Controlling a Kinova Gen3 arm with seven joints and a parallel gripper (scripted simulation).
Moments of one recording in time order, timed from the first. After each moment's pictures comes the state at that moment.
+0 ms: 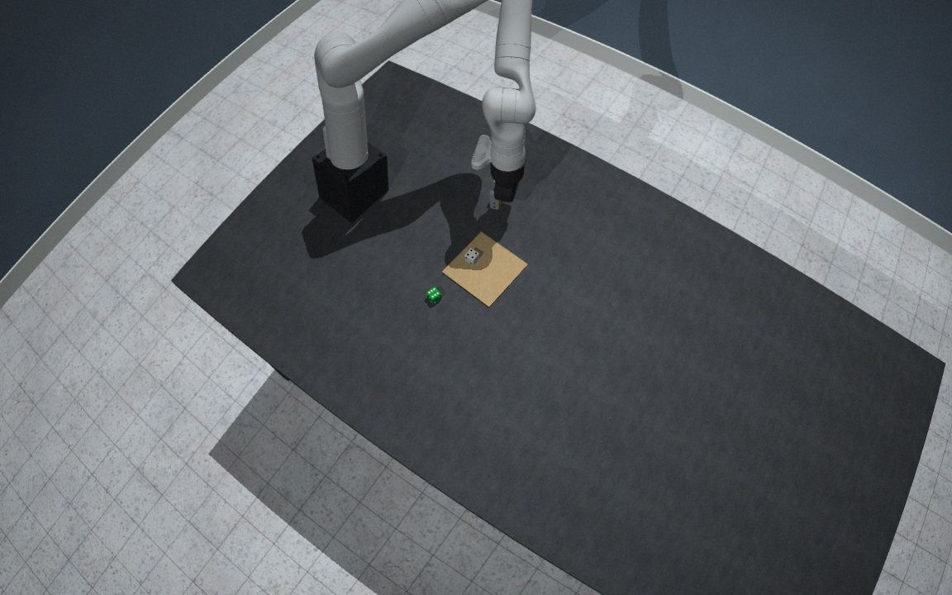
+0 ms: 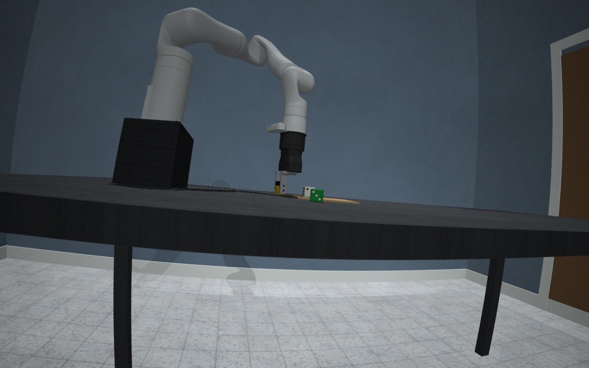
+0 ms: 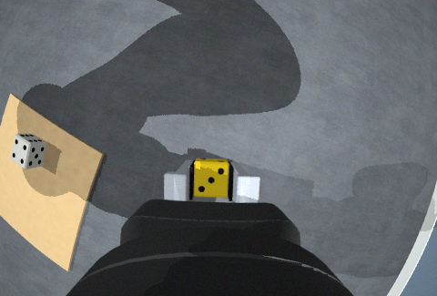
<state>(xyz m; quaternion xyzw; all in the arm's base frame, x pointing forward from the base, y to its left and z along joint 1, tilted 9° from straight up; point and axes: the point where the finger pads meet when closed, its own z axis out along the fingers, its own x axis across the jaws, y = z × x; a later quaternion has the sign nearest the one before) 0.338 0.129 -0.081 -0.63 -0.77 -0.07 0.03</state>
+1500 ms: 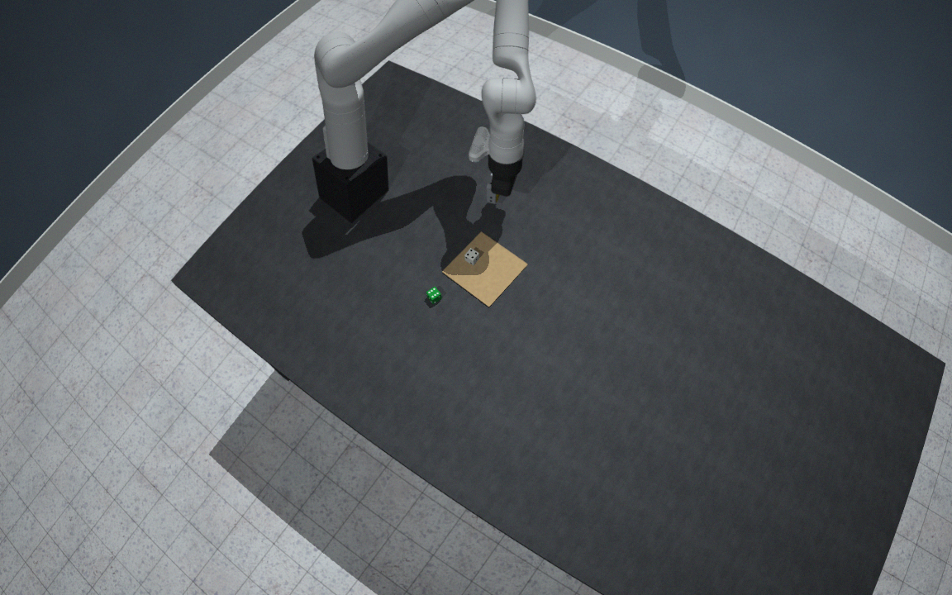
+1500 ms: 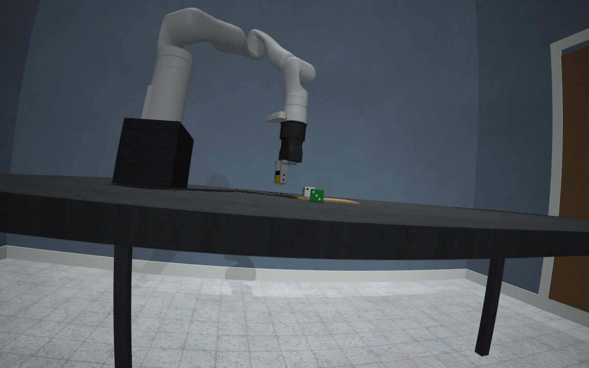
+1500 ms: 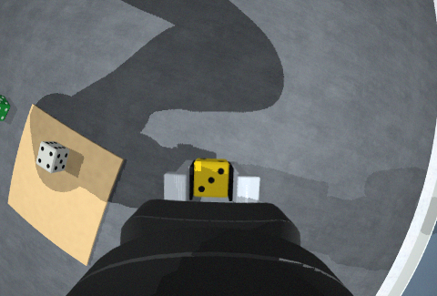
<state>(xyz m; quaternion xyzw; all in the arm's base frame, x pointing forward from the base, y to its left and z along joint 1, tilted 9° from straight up) 0.332 0.117 -0.052 -0.63 -0.77 -0.06 0.04</state>
